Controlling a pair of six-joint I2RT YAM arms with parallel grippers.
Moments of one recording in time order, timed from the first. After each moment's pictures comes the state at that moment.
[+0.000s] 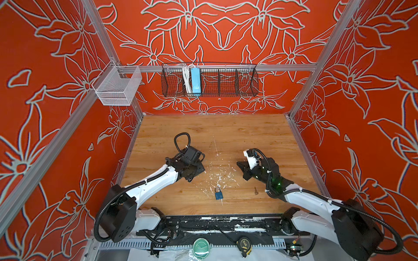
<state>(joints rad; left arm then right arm) -0.56 1.29 0.83 -0.56 -0.02 -1.07 0.54 1.11 0.35 0.37 -0.25 0.18</state>
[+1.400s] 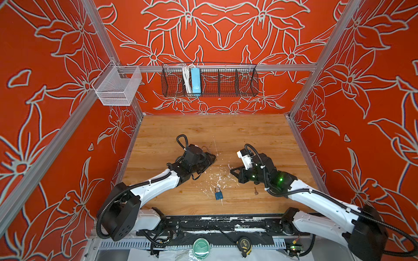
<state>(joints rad) -0.60 1.32 0.70 0.03 0.11 -1.24 0.73 1.04 0.62 -0.18 -0.28 0.54</state>
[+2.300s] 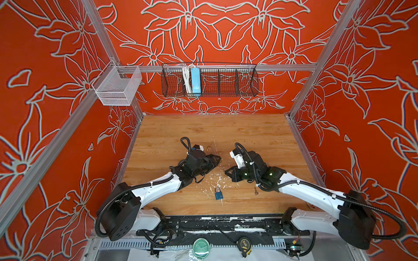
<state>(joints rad) -0.68 1.31 0.67 0.14 0.09 -1.21 0.78 1.20 0.71 -0.20 -0.26 0.60</state>
